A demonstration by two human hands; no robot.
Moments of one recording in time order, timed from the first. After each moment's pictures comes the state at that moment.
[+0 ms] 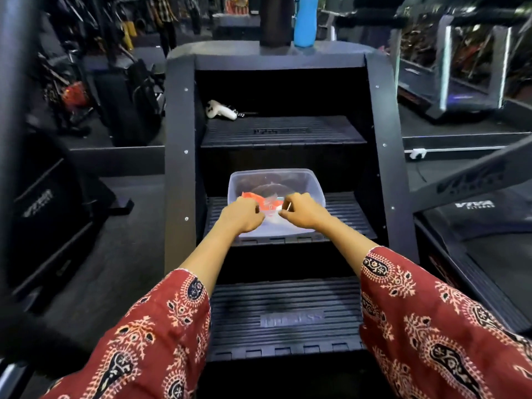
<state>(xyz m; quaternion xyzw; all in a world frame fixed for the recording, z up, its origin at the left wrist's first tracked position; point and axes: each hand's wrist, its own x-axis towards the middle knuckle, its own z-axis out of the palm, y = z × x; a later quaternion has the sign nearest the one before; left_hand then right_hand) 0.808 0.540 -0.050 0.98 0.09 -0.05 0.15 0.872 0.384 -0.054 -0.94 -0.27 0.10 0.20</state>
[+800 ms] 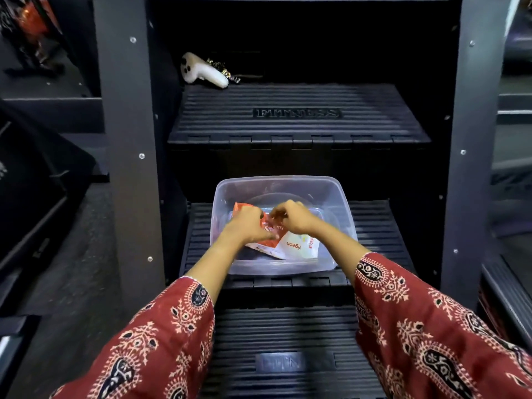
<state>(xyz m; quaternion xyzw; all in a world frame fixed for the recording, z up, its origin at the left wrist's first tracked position) 0.999 0.594 -0.154 0.95 0.13 -0.16 0.24 1.065 0.467 -0.155 -0.89 -0.27 0.27 0.23</state>
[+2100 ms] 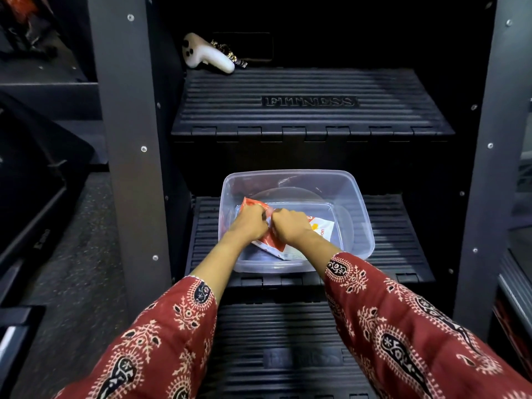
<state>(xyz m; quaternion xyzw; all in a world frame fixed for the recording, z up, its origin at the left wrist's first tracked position) 0.999 0.604 -0.167 0.93 0.17 -0.15 0.29 1.047 0.502 -0.187 -0.92 -0.34 0.19 -0.02</state>
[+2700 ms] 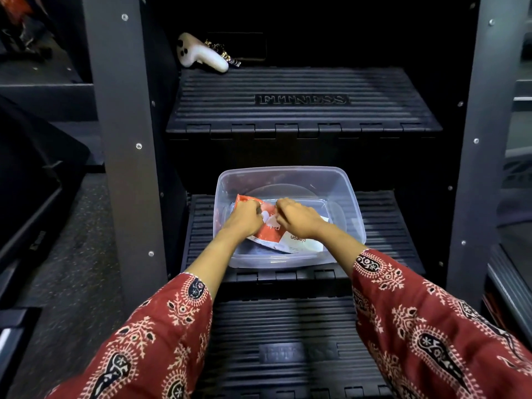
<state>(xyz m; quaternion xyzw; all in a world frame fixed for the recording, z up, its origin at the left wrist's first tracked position) 0.993 0.598 -0.156 0.93 0.18 -0.11 0.30 1.062 0.463 -0.187 -0.90 -0.36 0.21 0.14</state>
